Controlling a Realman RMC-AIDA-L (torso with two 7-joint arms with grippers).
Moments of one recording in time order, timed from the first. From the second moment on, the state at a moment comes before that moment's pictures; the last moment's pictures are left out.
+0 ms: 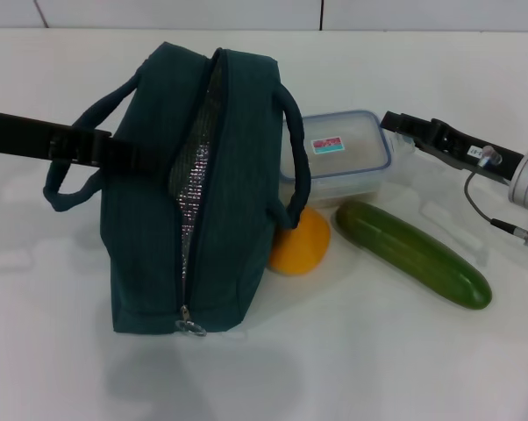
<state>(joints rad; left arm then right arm) -0.45 -2.09 0.76 1.47 2.17 1.89 -2.55 0.77 2.03 -0.81 -0.04 -1.42 -1.03 1.66</state>
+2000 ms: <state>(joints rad) -0.44 -2.09 0.75 1.47 2.13 1.89 -2.54 0.70 2.02 -0.80 -0.05 -1.31 -1.18 1.78</state>
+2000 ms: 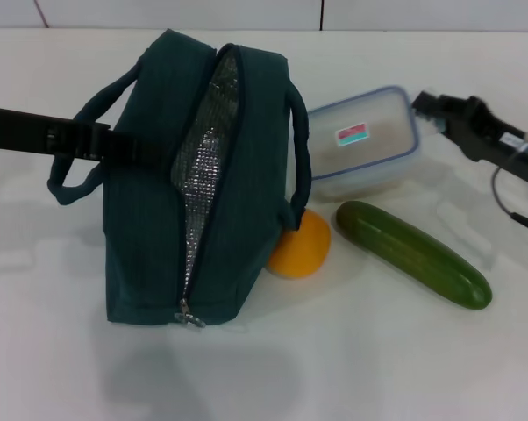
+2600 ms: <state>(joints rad) -0.43 -2.08 0.75 1.48 2.09 1.90 -2.56 0.54 2.01 -0.80 -0.10 -1.04 -1.39 1.84</state>
